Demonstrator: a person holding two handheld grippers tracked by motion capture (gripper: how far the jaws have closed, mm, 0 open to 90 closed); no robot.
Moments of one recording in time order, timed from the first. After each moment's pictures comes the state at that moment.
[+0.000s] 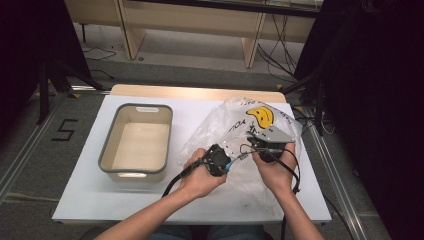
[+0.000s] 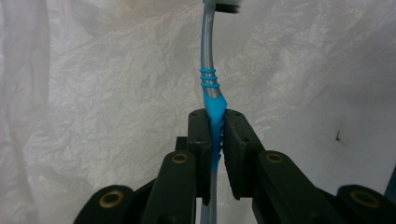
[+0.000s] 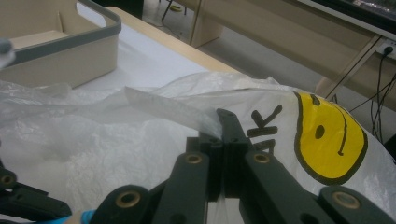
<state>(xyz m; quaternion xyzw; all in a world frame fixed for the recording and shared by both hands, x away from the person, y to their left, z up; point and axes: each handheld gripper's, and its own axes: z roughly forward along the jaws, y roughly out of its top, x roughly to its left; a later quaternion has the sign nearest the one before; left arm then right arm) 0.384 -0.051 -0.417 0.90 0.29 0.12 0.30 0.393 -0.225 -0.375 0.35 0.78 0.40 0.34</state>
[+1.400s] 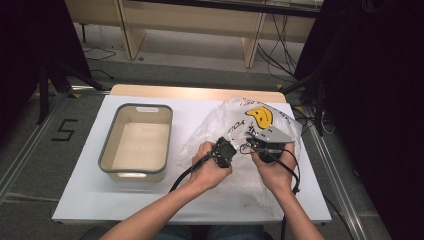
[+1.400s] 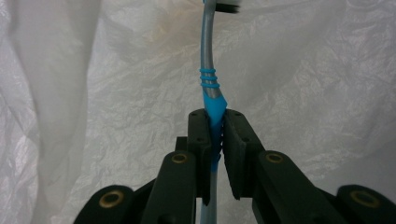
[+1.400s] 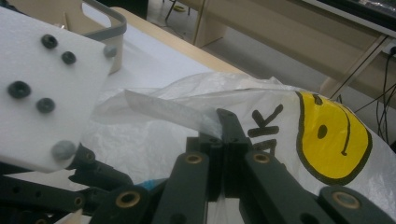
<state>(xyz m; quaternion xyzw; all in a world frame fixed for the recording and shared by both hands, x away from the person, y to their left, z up) 0.409 -0.070 -0.426 0.88 0.31 0.17 0.30 0.392 -0.223 -0.376 0.34 0.78 0.41 0.33</state>
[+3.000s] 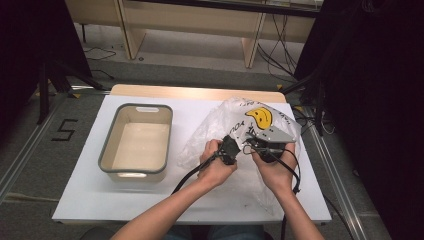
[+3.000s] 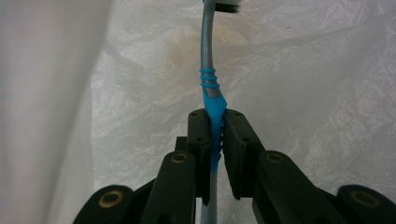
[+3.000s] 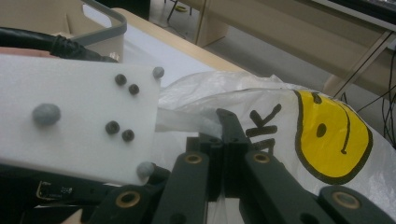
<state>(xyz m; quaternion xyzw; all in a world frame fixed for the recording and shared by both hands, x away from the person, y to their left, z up) 0.428 -0.088 -0.445 0.87 0.30 0.22 0.32 0.394 -0.226 -0.378 0.35 0.78 0.41 0.32</state>
